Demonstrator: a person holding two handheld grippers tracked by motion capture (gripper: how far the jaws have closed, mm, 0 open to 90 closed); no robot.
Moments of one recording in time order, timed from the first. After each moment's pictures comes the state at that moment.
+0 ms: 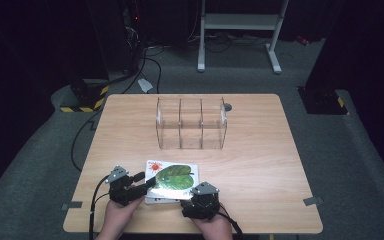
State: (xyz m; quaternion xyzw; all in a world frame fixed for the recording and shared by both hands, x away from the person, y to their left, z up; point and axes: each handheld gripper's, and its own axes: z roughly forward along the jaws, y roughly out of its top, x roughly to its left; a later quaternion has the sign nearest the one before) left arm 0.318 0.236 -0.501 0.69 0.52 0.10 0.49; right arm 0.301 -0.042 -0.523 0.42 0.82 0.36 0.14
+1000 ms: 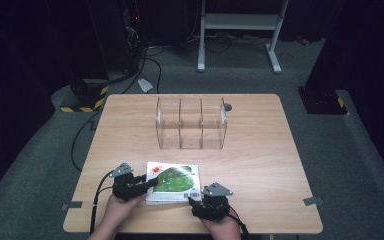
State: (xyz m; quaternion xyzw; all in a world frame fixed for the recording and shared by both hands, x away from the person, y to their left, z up) left arm 0.331 0.237 -0.506 0.73 0.46 0.07 0.50; right arm 0.297 -0.071 -0.516 0.41 0.80 0.40 0.15
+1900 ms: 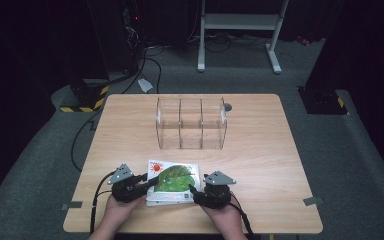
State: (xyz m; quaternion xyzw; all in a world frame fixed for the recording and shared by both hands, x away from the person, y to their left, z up) left arm 0.320 0.232 -0.496 0.74 0.40 0.12 0.53; right arm 0.324 -0.073 -0.494 0.40 0.79 0.43 0.16
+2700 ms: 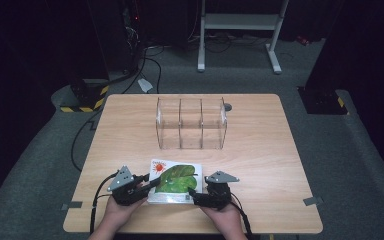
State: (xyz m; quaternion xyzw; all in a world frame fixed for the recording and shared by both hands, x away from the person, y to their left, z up) left arm 0.310 0.227 -0.487 0.75 0.34 0.16 0.55; right arm 0.330 -0.079 -0.509 0.42 0.79 0.45 0.09
